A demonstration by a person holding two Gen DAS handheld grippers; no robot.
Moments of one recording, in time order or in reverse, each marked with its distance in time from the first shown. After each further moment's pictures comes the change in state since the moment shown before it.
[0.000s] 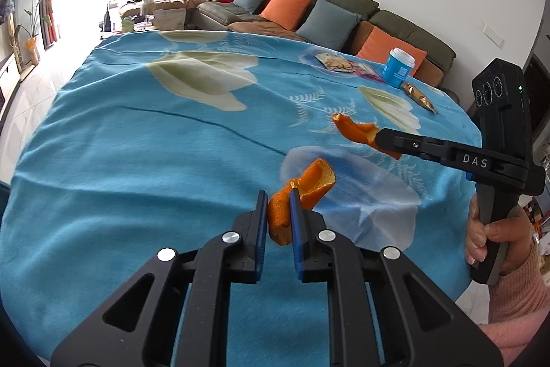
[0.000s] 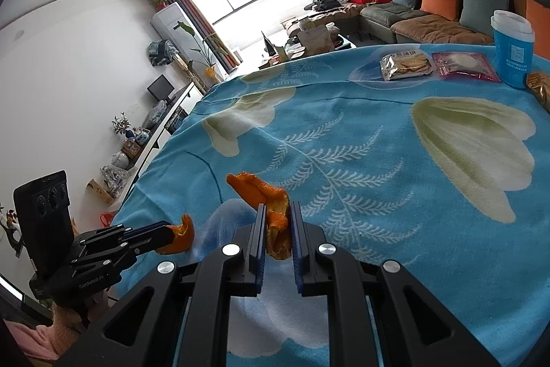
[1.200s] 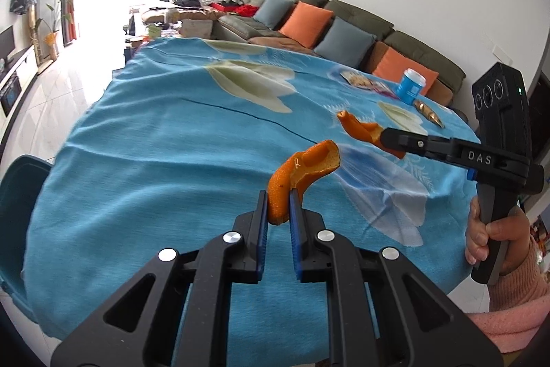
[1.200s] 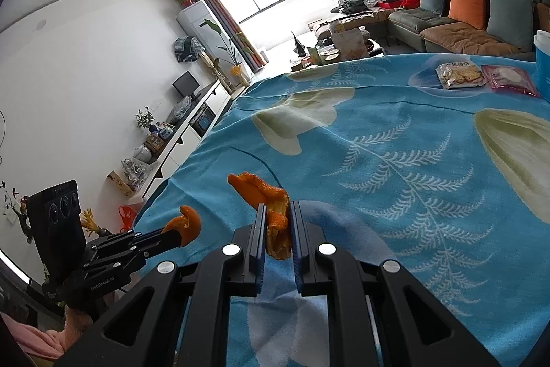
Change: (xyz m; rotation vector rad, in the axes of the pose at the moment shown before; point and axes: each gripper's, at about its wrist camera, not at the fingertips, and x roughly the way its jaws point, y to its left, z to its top) left arm -0.048 0.035 -0.026 -0.063 -0.085 0.048; right arm 0.011 0.050 -0.005 -0.050 -0.009 0.095
